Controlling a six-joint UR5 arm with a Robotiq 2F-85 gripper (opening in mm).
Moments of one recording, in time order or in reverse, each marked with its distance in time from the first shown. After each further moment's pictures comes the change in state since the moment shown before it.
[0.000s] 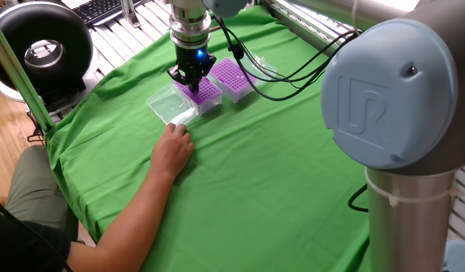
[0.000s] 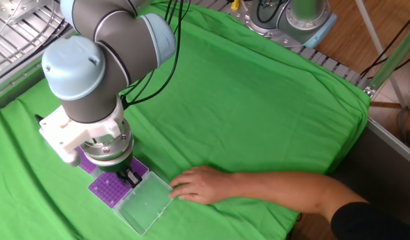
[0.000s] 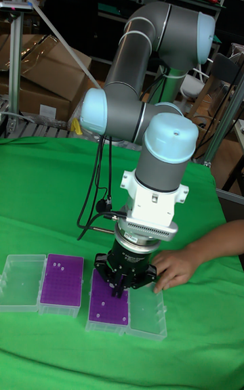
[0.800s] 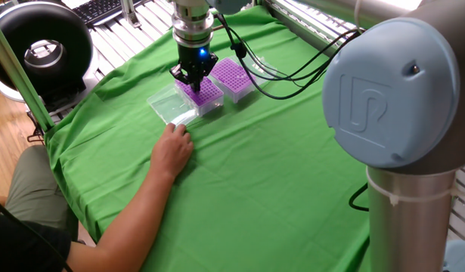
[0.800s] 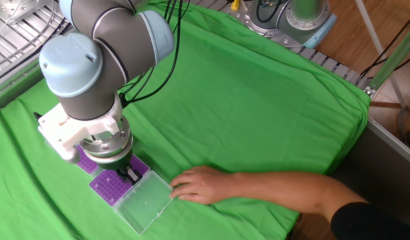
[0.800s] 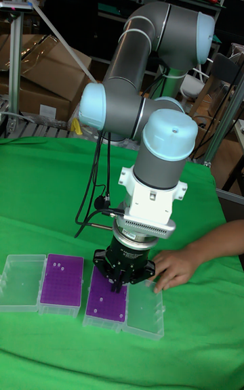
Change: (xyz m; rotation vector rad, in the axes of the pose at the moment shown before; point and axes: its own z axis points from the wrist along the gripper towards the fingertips) arm 0.009 -0.007 -0.008 0.011 0.039 0.001
